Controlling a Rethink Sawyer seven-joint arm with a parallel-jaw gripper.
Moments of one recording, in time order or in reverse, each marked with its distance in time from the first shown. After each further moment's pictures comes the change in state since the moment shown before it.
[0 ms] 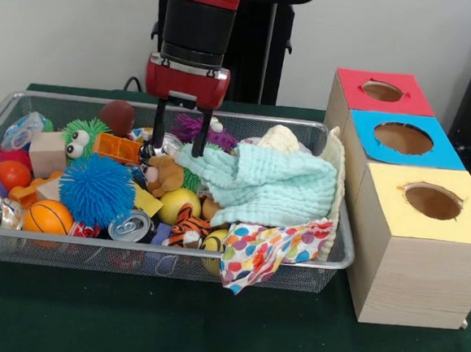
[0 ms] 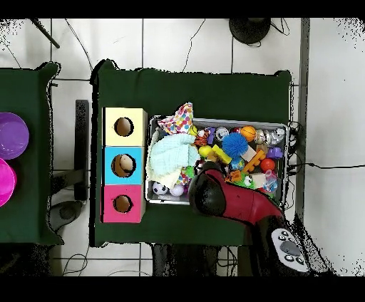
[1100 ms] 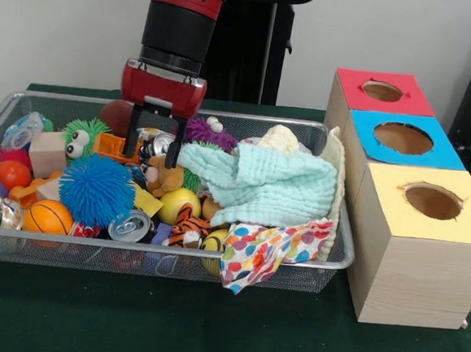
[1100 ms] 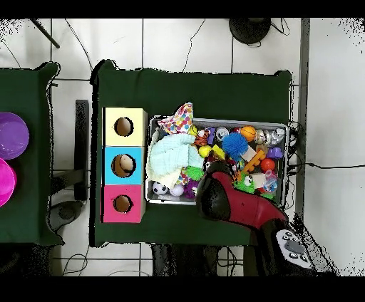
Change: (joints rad) arm -0.024 0.059 -0.030 0.004 -0.021 -0.250 0.000
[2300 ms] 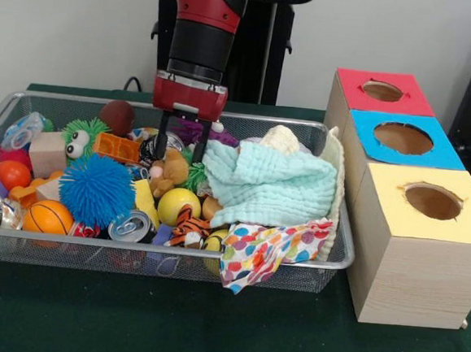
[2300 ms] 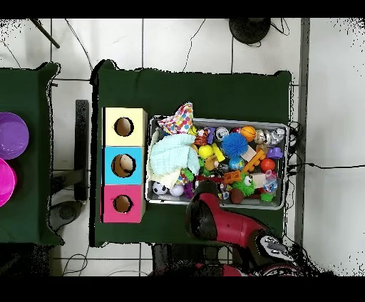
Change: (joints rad) arm 0.022 0.109 -0.035 0.125 -0.024 -0.253 0.000
